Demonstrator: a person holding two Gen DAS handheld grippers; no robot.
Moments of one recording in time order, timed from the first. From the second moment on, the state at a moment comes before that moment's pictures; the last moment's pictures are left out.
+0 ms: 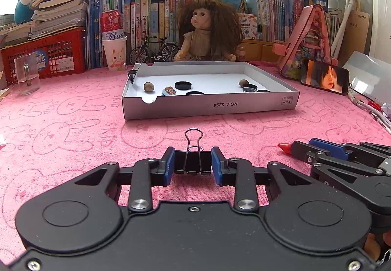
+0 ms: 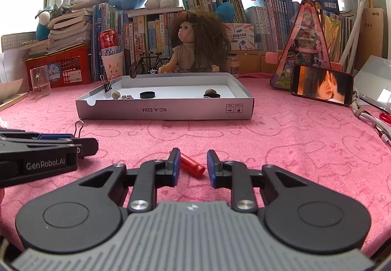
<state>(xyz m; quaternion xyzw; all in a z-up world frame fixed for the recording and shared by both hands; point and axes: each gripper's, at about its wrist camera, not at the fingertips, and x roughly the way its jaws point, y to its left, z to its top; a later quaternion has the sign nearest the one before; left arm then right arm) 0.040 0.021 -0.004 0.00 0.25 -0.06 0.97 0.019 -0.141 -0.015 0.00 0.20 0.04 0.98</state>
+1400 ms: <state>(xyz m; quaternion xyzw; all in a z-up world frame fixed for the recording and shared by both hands) 0.044 0.027 -0.008 -0.02 0.26 -0.04 0.96 0.047 -0.163 -0.013 -0.04 0.24 0.01 0.97</state>
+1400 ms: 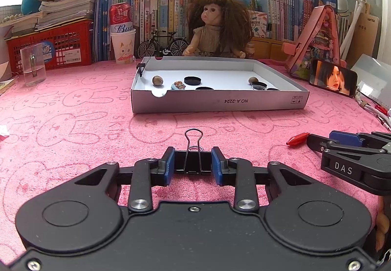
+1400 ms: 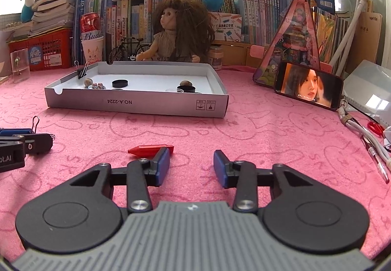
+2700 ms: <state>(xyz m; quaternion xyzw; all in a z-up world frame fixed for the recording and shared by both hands) 0.052 0.026 -0.003 -0.02 0.26 -0.04 0.97 0.067 -0.152 -0.003 -0.03 0.28 0.11 0.95</state>
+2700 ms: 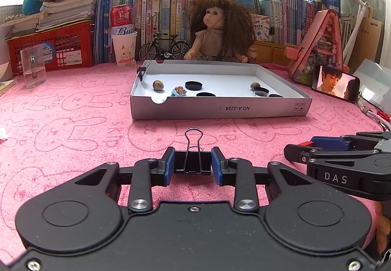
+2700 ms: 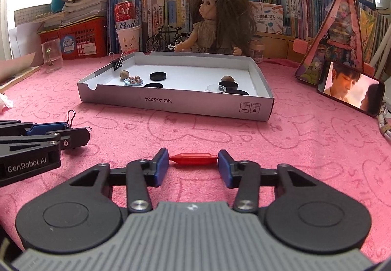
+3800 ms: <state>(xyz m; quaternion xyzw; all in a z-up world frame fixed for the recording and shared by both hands) 0.153 0.024 0.042 -0.06 0.23 -0.03 0.97 0.126 -0.179 0.038 0.03 0.20 0.07 0.98</state>
